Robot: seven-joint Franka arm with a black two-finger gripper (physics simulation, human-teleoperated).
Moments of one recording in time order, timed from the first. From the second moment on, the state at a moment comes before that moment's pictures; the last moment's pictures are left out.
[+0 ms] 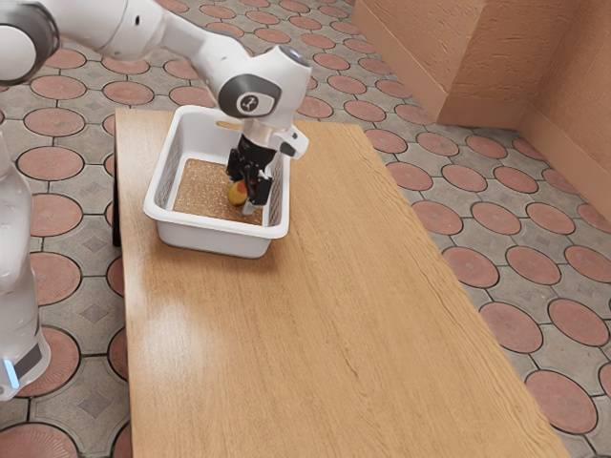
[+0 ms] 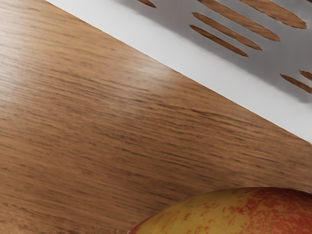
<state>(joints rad) 0.01 -0.18 0.28 -2.23 0.15 1.92 -0.02</state>
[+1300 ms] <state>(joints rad) 0.01 -0.15 -0.19 -1.91 0.13 1.70 -0.13</state>
